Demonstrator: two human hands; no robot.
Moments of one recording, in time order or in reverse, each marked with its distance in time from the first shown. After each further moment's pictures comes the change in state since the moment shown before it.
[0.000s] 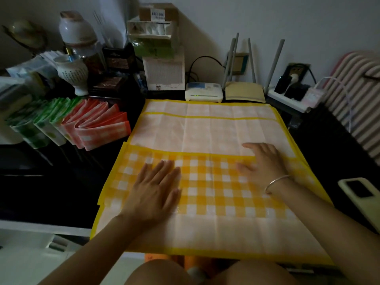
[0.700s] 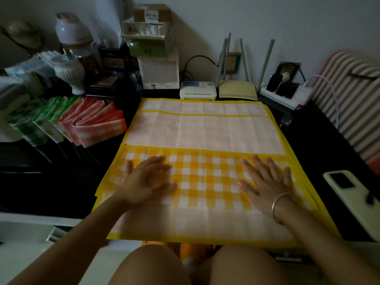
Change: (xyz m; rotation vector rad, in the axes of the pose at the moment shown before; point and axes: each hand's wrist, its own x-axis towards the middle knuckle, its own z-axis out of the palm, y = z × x) left_hand 0.009 -0.013 -0.016 -0.492 -0.021 -0.159; right_hand -0.066 0.025 0.014 -0.322 -0.248 0.120
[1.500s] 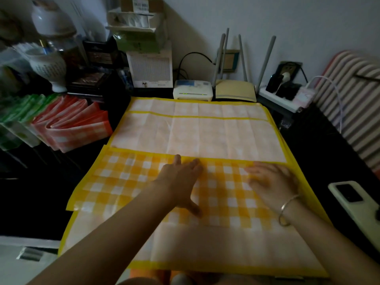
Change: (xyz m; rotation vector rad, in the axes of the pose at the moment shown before) left_hand 0.062 0.113 0.024 0.729 -0.548 0.135; right_hand 0.030 0.014 -0.017 0.489 0.212 0.032
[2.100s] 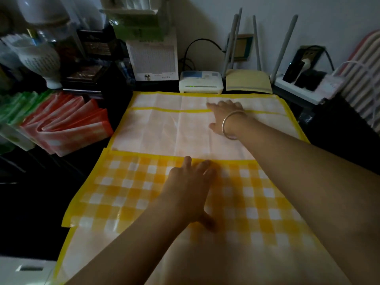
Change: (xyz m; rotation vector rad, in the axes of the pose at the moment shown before) left_hand 0.001 0.000 0.002 0.039 0.079 0.019; right_hand 0.187 -0.122 0.038 -0.621 -0.245 -0.285
